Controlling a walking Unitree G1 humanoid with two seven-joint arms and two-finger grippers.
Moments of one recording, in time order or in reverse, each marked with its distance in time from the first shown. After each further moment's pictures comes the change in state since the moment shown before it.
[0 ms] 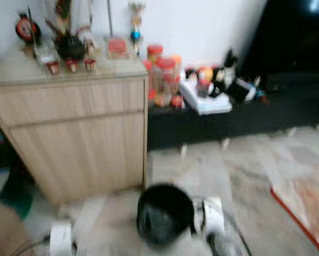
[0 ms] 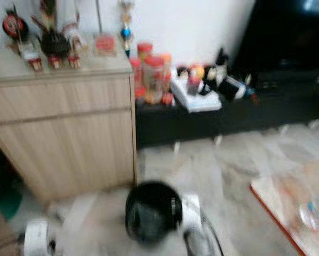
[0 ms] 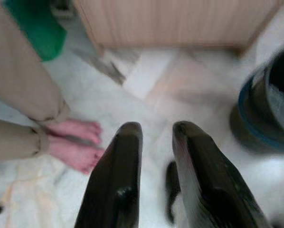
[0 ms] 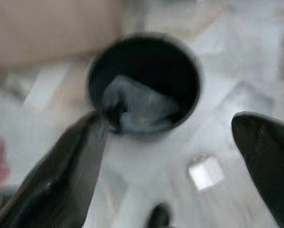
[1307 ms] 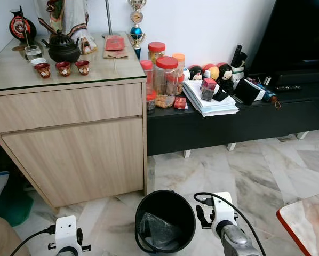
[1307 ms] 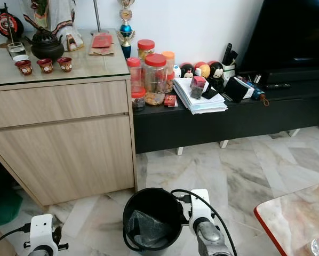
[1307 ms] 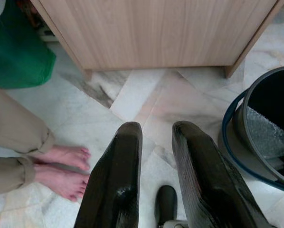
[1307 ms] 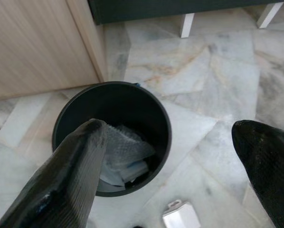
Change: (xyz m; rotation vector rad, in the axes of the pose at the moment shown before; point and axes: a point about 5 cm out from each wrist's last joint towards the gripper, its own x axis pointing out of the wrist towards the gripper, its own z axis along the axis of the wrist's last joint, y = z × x) left arm -0.003 -0.008 -0.002 0.007 -0.032 -0.023; right arm 0.004 -0.018 0.030 -0.070 -0.089 -0.030
